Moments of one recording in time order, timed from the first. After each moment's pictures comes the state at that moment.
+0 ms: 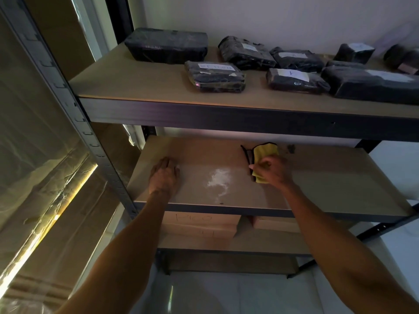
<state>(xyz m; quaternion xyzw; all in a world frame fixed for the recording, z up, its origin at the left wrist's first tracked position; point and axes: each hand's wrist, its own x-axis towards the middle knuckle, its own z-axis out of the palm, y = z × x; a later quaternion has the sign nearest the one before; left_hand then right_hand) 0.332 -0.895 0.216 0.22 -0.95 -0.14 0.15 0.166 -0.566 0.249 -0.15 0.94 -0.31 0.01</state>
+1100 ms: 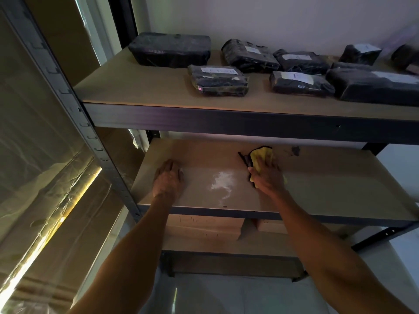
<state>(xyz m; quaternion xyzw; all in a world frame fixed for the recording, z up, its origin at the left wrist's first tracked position) 0.334 -0.889 0.221 0.23 -0.95 -0.14 0.14 0.164 -0.595 0.213 -0.19 0.98 -0.09 -0.02</state>
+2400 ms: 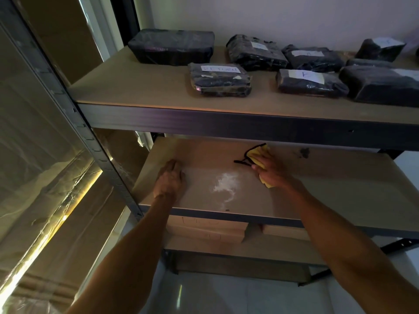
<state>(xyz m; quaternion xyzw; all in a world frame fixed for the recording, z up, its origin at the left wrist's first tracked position) 0.329 -0.900 0.209 0.22 -0.95 -0.17 0.14 0.130 -0.600 0.230 -0.32 0.93 -0.18 0.05</state>
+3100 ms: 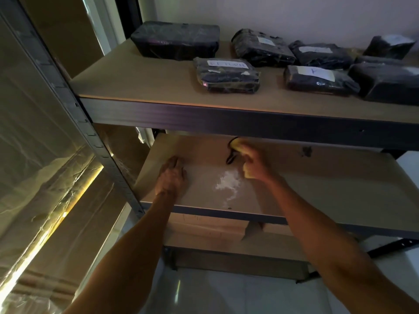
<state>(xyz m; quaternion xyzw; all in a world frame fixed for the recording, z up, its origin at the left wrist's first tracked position) 0.331 -0.899 0.211 0.22 -0.95 -0.16 0.15 0.157 -0.657 0.245 -0.32 0.85 -0.41 0.07</state>
